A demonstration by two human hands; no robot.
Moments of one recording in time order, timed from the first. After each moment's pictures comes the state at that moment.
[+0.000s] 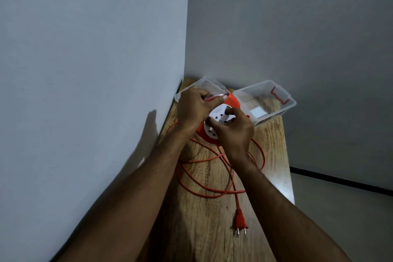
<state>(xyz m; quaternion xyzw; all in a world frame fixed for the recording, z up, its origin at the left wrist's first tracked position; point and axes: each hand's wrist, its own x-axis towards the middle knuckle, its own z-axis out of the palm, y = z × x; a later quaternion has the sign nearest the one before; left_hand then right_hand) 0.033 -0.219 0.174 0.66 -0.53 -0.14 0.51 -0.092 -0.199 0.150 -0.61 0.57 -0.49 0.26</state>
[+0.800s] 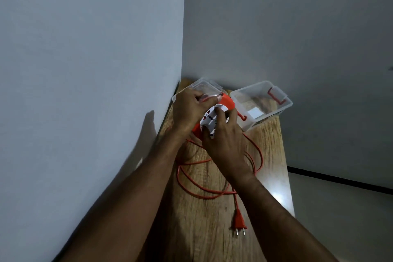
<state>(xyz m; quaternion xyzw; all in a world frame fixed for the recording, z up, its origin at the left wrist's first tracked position) 0.037 -0.220 0.171 0.66 -0.52 -0.16 0.51 -0.090 -0.184 0.144 -0.78 0.55 -0.29 0.06</state>
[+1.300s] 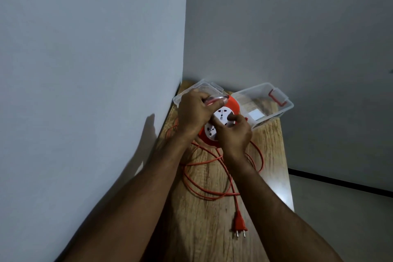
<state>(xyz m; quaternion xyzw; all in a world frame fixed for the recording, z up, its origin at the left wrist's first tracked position) 0.026 -0.219 0.177 0.67 -0.52 -0.13 0.51 -0.086 -0.206 0.147 -0.48 0.64 -0.48 0.36</state>
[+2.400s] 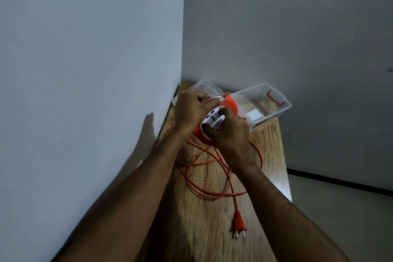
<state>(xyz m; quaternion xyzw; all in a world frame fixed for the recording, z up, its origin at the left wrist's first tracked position) 0.035 -0.220 0.178 0.64 -0.55 -0.15 0.51 -0.100 -0.200 0.161 -0.75 0.52 -0.38 0.15</state>
